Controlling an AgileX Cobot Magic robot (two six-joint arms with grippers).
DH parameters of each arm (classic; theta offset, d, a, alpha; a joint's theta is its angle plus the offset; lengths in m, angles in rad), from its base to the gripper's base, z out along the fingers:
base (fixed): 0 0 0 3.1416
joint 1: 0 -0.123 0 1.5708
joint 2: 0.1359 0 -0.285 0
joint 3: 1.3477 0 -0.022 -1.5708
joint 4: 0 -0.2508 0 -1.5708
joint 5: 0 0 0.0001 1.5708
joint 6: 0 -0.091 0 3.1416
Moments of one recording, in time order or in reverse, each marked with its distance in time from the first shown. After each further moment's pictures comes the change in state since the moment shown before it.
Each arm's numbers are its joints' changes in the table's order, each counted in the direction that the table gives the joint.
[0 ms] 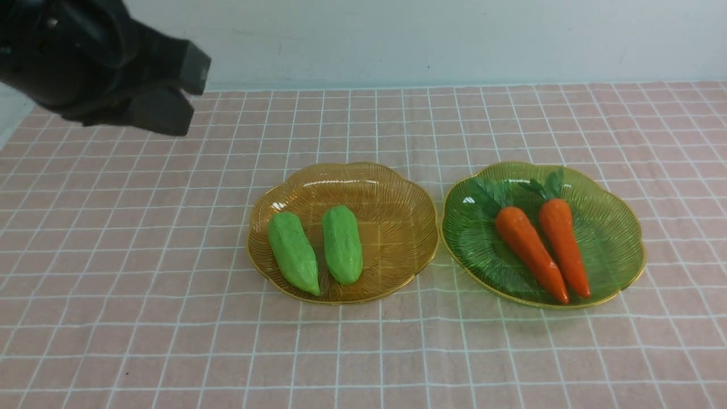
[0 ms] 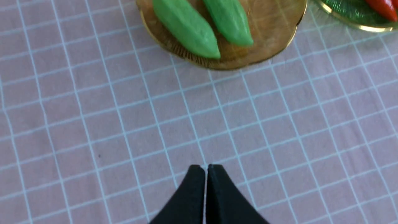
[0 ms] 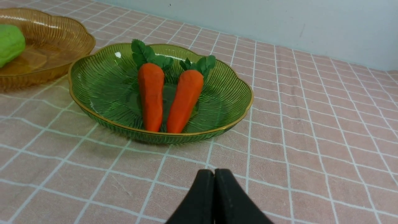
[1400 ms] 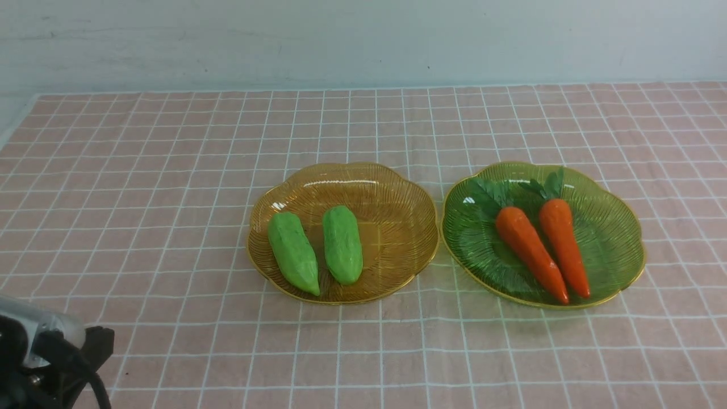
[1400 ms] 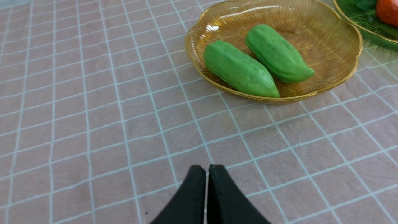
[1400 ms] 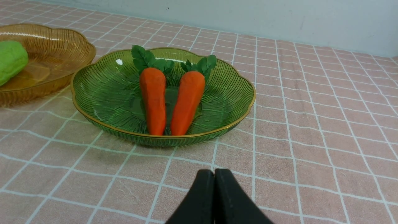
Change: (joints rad) right arm 0.000 0.000 0.000 0.000 0.000 -0.034; left arm -0.011 -0.538 0.773 -0.164 0.764 -0.047
